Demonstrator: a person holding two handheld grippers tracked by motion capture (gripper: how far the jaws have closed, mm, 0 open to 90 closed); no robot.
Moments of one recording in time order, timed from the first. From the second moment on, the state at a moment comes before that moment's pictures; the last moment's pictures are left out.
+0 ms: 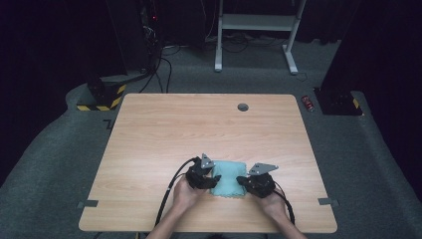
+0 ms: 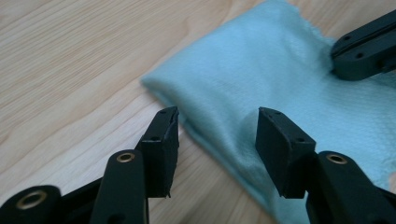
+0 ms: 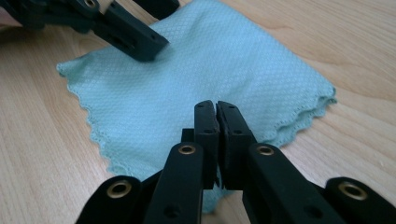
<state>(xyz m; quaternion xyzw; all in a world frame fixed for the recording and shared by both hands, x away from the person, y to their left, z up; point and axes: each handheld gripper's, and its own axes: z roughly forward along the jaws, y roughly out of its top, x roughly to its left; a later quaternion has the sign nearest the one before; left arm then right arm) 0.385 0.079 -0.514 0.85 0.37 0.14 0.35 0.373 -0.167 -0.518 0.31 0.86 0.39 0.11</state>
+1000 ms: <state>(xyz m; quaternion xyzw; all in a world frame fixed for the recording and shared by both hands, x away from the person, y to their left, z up) 0.406 0.074 -0.514 0.82 0.39 0.15 0.38 0.416 -0.162 -0.510 0.38 0.83 0.39 0.12</state>
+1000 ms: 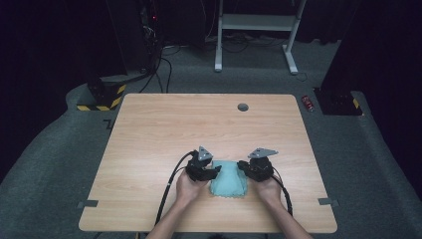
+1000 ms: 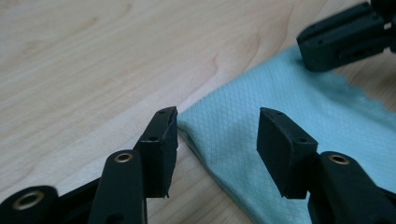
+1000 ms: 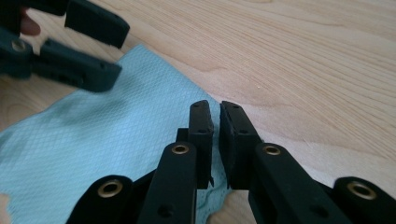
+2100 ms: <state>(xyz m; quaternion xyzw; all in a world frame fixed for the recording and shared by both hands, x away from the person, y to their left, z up) 0.348 0.089 -0.512 0.83 0.37 0.16 0.38 0.419 -0.165 -0.509 0.37 0.83 0.39 0.13</state>
